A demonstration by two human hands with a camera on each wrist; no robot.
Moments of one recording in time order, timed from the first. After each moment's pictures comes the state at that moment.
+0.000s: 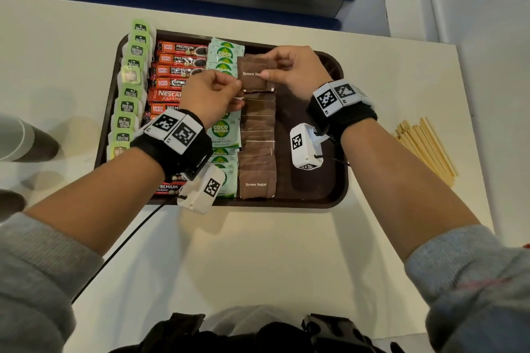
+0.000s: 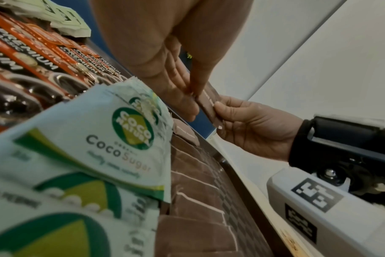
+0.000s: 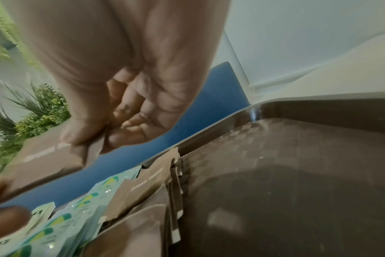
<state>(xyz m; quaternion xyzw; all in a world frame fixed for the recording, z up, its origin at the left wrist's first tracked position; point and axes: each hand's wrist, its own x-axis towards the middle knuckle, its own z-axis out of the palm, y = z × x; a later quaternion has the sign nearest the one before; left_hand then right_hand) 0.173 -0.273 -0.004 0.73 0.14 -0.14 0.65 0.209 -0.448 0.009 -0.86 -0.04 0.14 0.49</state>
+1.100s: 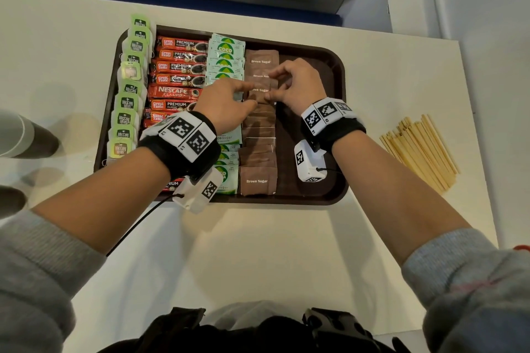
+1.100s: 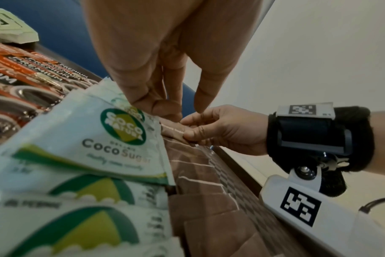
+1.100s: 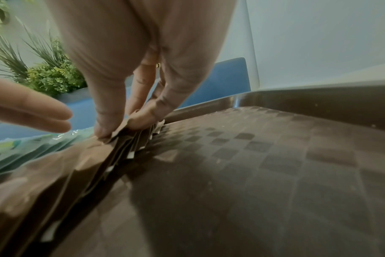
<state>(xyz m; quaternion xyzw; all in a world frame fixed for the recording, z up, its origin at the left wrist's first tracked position) 0.163 -0.281 0.007 0.90 -0.01 -0.19 0.39 0.193 -0.447 -0.022 -0.92 0.03 0.08 0.38</state>
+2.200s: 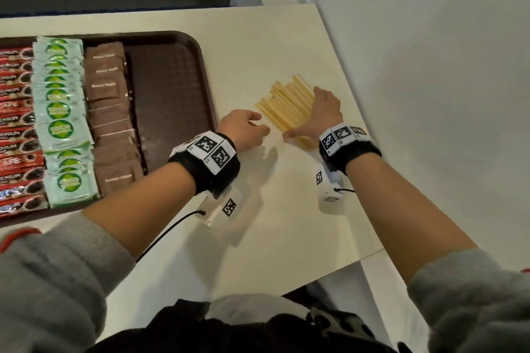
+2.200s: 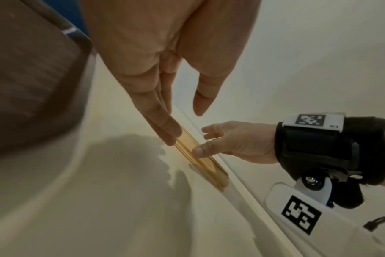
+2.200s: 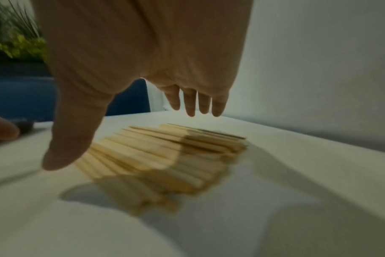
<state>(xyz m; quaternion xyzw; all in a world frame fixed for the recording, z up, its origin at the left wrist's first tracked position) 0.070 -0.515 -0.006 0.81 -0.04 -0.37 0.45 0.041 -0.695 -0.008 -0.93 0.28 0.20 0.14</state>
